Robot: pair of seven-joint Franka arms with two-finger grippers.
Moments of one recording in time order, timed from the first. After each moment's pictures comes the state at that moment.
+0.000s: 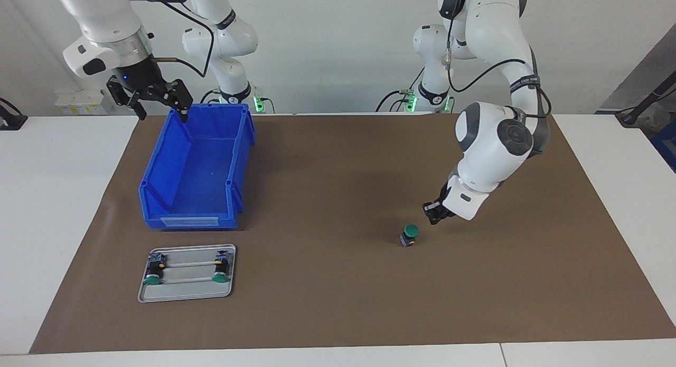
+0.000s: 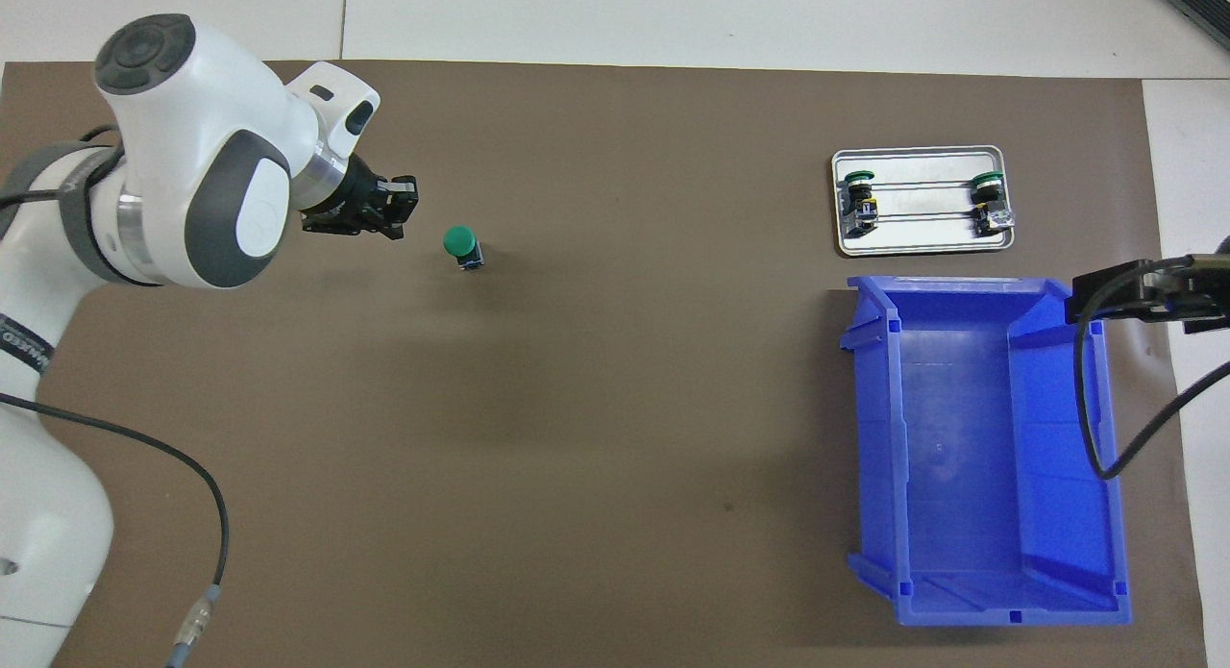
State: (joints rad) left arm -0.19 0.43 -0.05 -1.48 -0.16 1.89 -0.33; right arm 0.13 -0.07 -0.11 -1.60 -0.03 1.52 0.12
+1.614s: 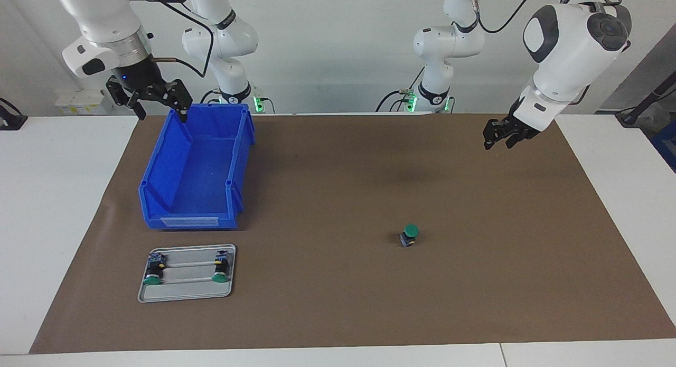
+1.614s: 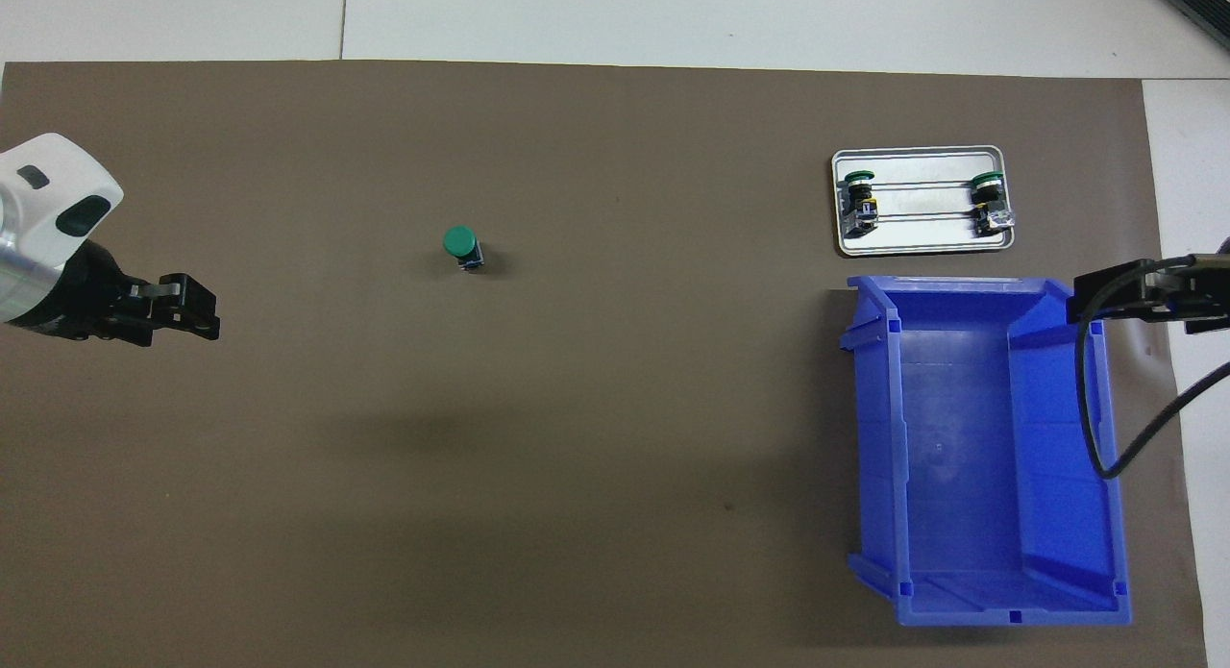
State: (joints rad) left arm -0.02 -0.01 -0.05 -1.75 -0.06 1.63 -0.08; right arm 0.12 -0.07 -0.11 -1.60 -0.03 1.52 0.12
